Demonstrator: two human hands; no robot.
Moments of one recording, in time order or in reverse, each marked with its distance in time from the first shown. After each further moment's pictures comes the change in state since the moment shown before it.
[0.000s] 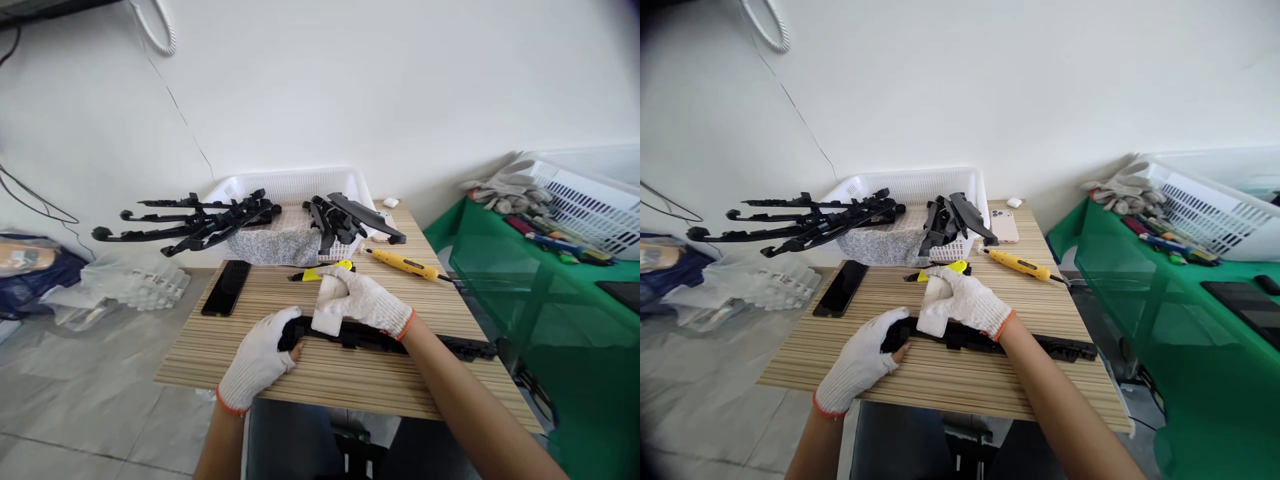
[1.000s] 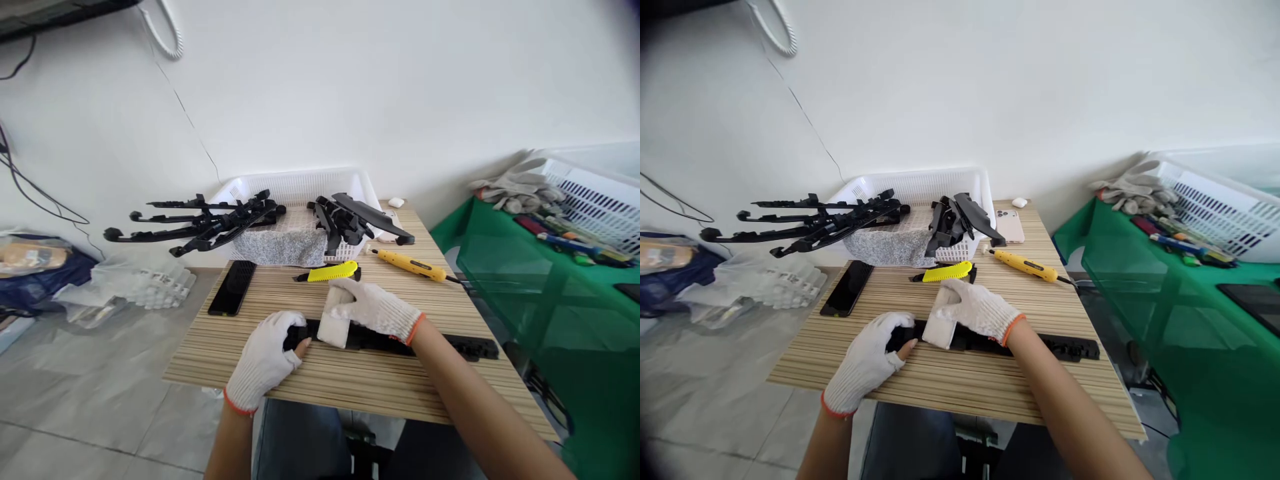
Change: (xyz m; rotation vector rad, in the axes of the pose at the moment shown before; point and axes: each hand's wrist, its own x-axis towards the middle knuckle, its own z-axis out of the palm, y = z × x) left_hand -0.002 0.000 0.003 0.023 0.107 0.080; right_hand -0.007 -0.009 -0.004 -0.171 -0.142 0.225
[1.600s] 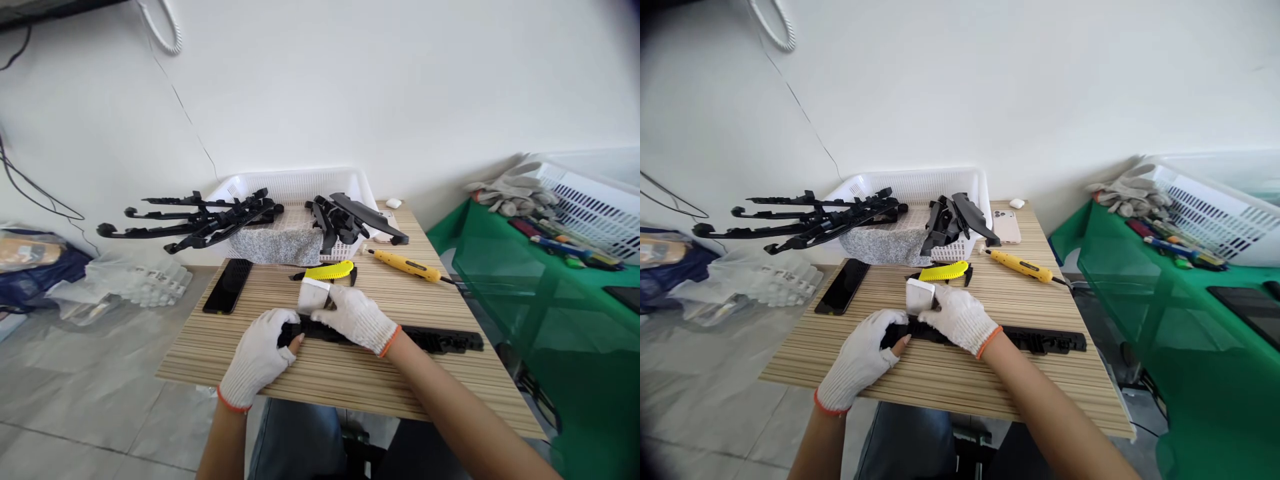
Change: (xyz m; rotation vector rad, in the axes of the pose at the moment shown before) left_hand 0.001 0.000 0.000 0.003 0.010 -0.028; right_hand 0.003 -0.018 0.034 -0.138 0.160 0.017
